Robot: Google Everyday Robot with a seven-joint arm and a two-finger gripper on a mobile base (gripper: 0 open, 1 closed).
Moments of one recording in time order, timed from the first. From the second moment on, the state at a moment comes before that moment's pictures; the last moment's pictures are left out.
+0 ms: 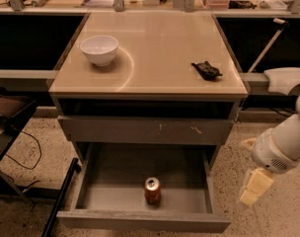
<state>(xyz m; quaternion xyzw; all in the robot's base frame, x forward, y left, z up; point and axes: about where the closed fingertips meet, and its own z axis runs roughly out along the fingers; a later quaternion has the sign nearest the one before) 0.407 -0.247 0.704 -0.54 0.82 0.15 0.13</state>
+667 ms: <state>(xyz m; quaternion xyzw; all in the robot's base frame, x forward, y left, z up) 0.399 -0.242 0.681 -0.54 0.81 0.18 0.13</state>
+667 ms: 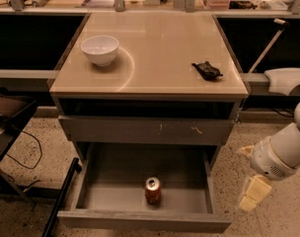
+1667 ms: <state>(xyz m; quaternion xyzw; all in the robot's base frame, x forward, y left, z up) 0.448 -0.162 0.667 -0.52 0.71 0.30 0.38</state>
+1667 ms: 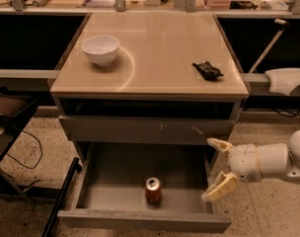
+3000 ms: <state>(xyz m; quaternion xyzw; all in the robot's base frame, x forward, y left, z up) 0.439 -0.081 0.595 -0.51 0.70 0.24 0.43</state>
